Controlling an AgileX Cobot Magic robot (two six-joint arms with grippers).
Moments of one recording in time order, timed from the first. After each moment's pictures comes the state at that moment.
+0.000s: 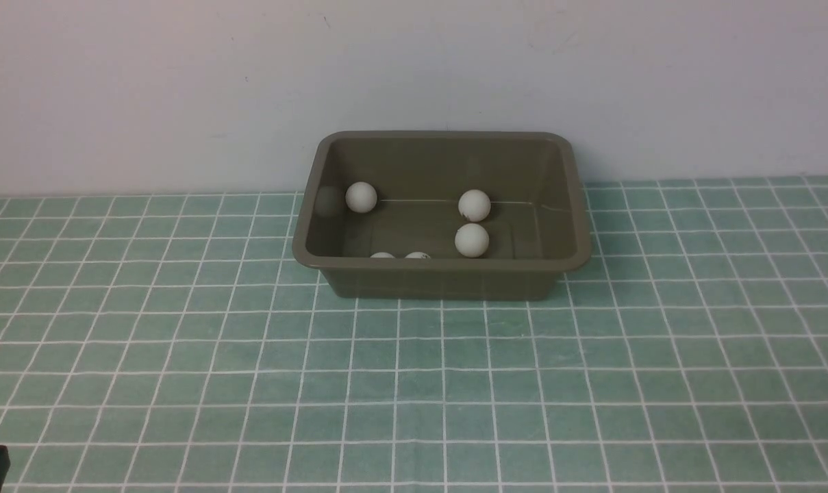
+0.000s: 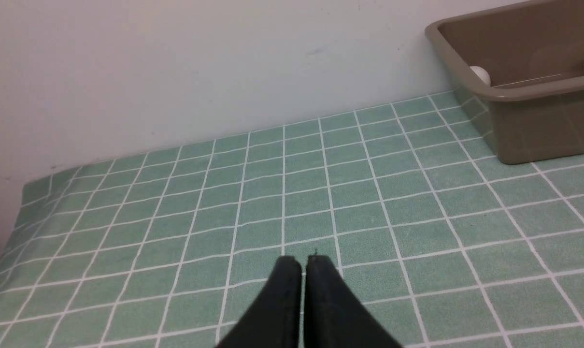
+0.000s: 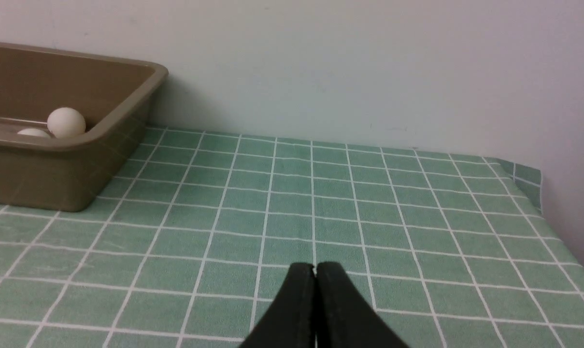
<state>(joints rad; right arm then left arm) -0.08 0.07 -0.03 0.16 0.28 -0.28 0.04 0.04 0.03 -0.16 0.18 0.30</state>
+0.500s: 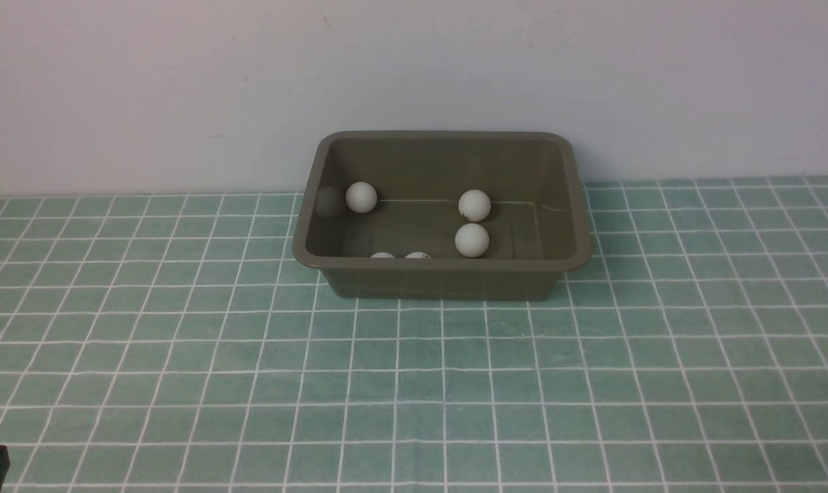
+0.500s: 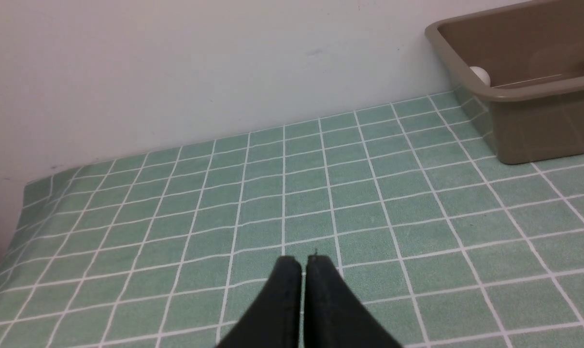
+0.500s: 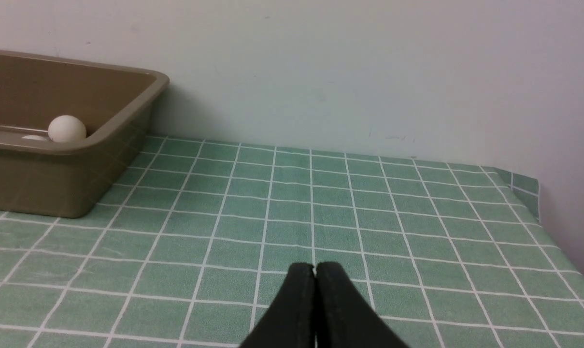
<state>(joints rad) -0.08 -0.01 0.02 0.16 0.29 -0.28 0.04 0.04 0.03 -0.16 0.18 0.30</state>
